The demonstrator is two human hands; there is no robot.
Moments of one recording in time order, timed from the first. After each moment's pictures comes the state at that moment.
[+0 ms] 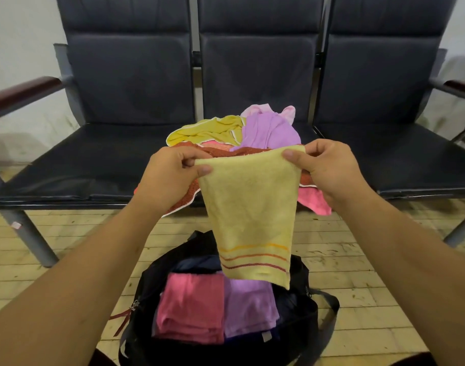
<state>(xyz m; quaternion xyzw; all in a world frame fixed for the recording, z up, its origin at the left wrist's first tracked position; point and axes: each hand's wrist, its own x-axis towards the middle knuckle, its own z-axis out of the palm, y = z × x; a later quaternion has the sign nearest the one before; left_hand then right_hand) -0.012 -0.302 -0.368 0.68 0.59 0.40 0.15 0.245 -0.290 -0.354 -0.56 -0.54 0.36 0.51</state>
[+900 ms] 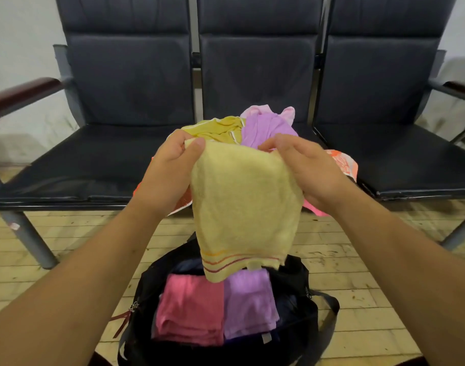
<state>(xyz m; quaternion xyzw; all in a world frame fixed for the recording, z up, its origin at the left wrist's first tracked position) 0.005 -0.323 -0.349 0.59 0.56 0.51 0.27 0.227 -0.293 -0.350 -0.47 -0.67 0.39 0.42</state>
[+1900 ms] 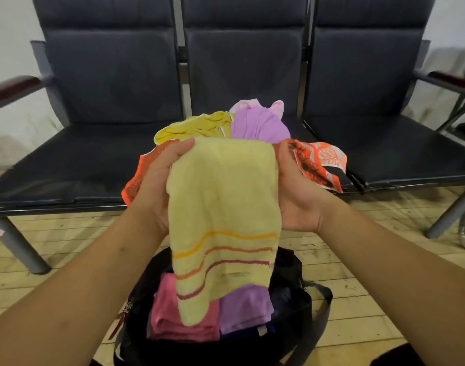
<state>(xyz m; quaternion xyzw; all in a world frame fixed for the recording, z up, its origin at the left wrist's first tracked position) 0.020 -0.330 -0.361 0.30 0.37 0.55 0.69 0.233 -0.298 -0.392 -0.33 -0.37 0.81 0.30</state>
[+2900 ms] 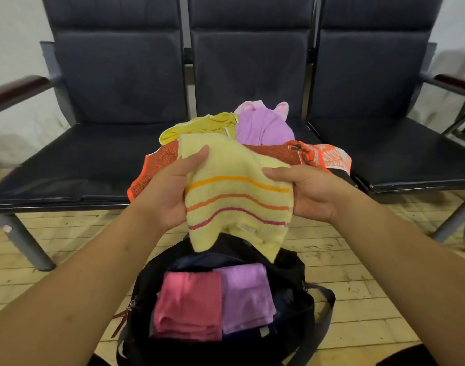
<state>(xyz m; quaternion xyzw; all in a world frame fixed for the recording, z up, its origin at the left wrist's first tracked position) 0.022 -0.334 -0.356 0.33 0.37 0.51 0.70 0.238 -0.302 -0.368 -0.39 -0.41 0.74 0.36</state>
